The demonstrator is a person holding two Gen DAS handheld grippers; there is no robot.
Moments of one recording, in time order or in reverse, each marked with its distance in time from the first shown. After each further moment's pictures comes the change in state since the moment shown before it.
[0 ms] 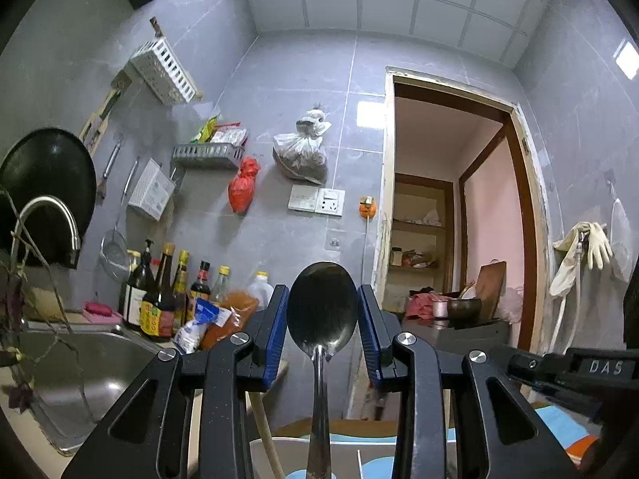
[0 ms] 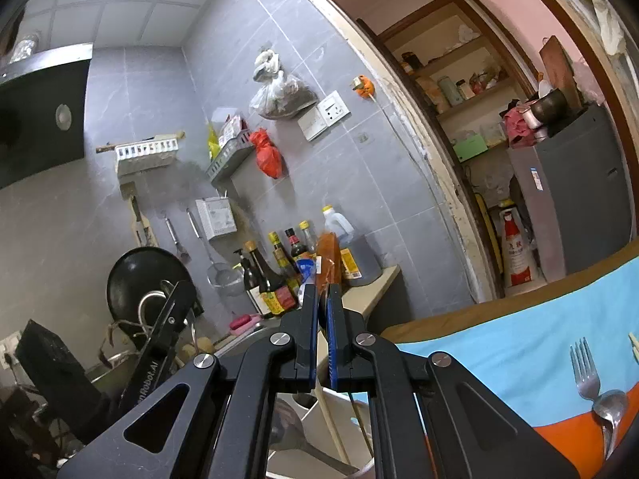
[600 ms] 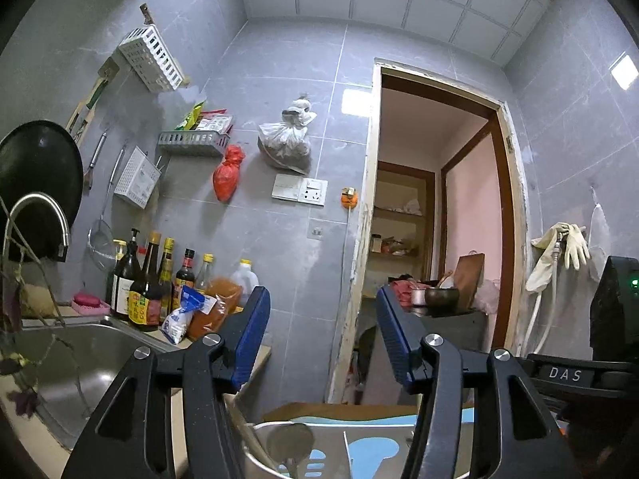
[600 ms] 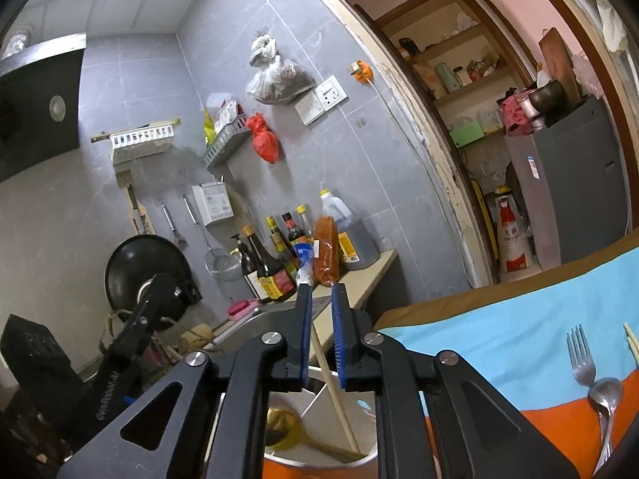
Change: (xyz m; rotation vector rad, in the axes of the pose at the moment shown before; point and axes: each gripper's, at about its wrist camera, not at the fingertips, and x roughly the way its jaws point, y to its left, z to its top) left arm -0.024 0.004 0.026 -0.032 0.077 -0.080; right arm -0.003 0.008 0.000 0.011 0.060 -0.026
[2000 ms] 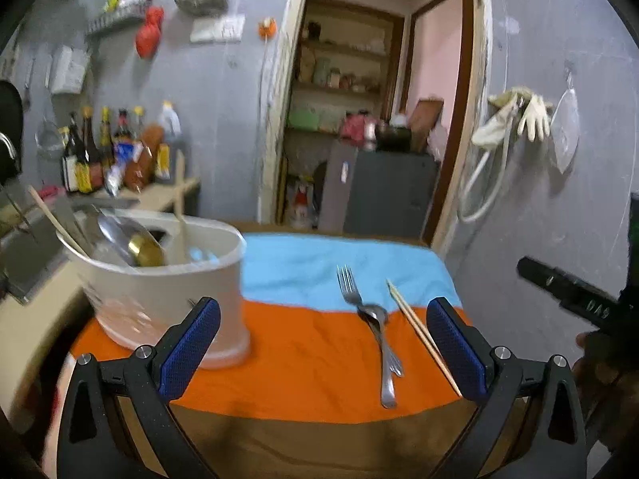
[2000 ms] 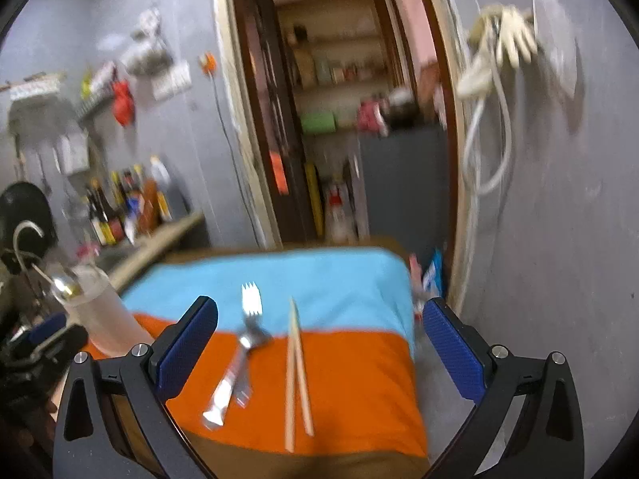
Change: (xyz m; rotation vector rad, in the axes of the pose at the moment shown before) left arm -0.008 -0.208 -0.070 0.014 0.683 -0.080; right arm -0.191 -0.138 0.033 -0.134 0.204 -0.593
